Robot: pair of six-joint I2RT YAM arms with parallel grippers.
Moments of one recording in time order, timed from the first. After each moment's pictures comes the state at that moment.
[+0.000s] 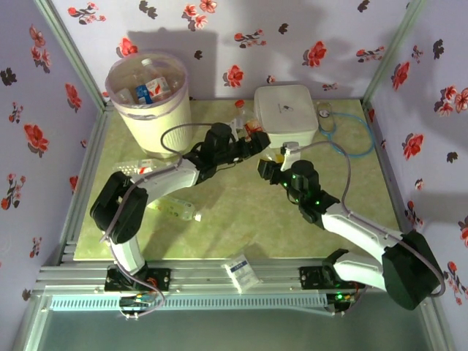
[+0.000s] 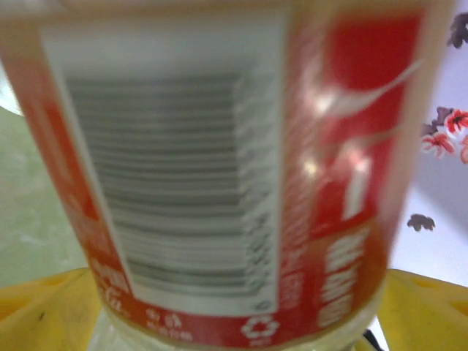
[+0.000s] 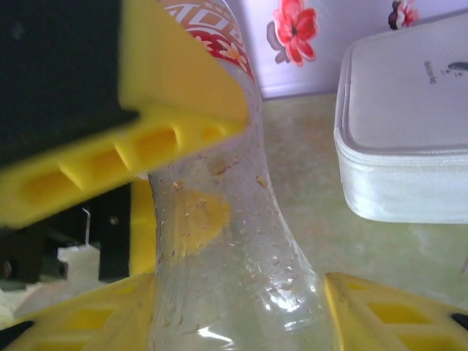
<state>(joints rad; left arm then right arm) -0.76 1.78 1.22 0.23 0.29 -1.03 0.61 1.13 0.54 0.34 0.08 0.37</state>
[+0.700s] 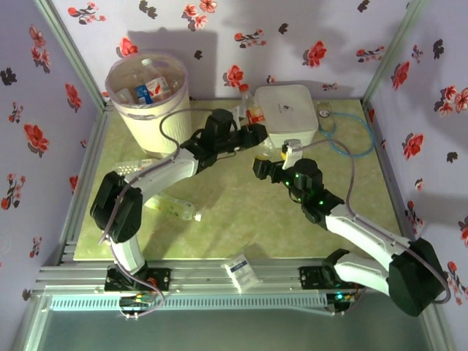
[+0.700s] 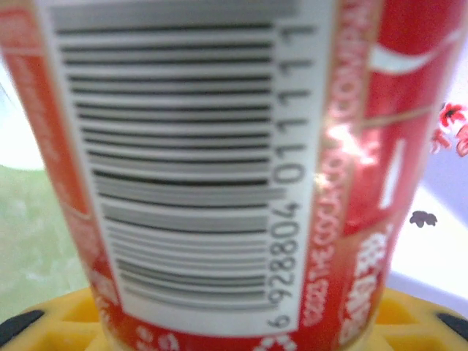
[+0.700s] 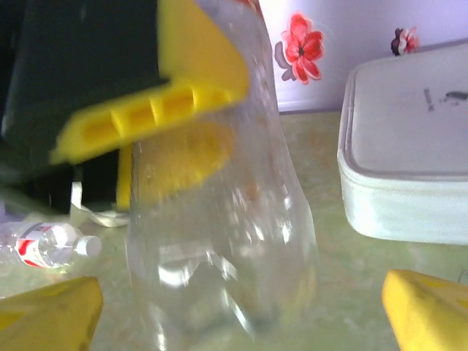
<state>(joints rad) -0.72 1.78 1.44 -0.01 0.29 -0.87 0.61 1.06 0.59 0.24 0.08 0.33</state>
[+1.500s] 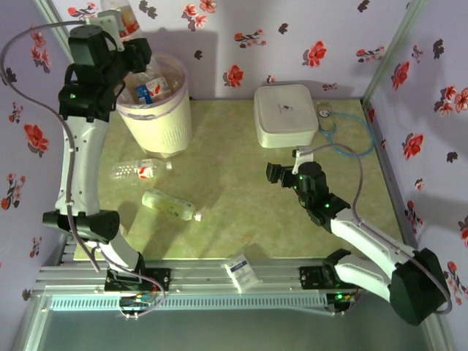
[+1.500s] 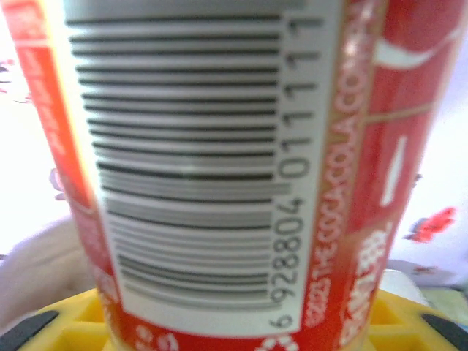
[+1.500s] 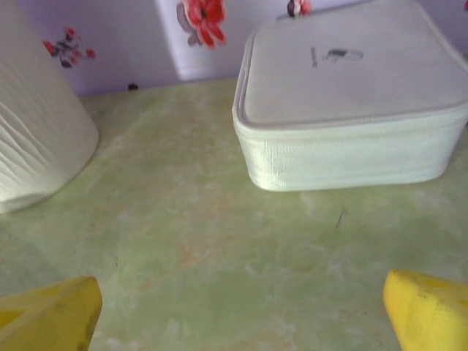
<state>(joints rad) -0.14 1.69 2.26 -0.76 0.03 -0.24 0.55 1.03 0.54 0.09 0.20 0.33</state>
